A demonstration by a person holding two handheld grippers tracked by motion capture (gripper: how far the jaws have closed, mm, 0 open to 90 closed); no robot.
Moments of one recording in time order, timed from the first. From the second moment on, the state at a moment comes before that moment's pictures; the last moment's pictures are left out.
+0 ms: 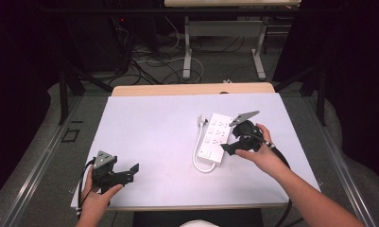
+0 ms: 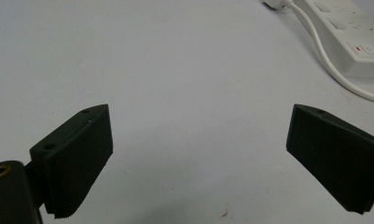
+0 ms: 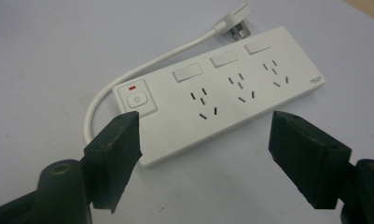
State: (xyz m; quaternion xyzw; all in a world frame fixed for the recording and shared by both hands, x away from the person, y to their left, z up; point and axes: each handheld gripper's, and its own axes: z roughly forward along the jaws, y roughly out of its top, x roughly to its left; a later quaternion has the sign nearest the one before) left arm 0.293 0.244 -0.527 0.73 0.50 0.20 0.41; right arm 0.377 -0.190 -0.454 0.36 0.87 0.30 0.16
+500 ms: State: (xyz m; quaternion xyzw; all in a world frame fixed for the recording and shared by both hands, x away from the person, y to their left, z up) left arm 0.294 0.244 -0.527 0.73 0.50 0.20 0.42; right arm 0.392 -0.166 -0.459 0.34 0.88 0.30 0.15
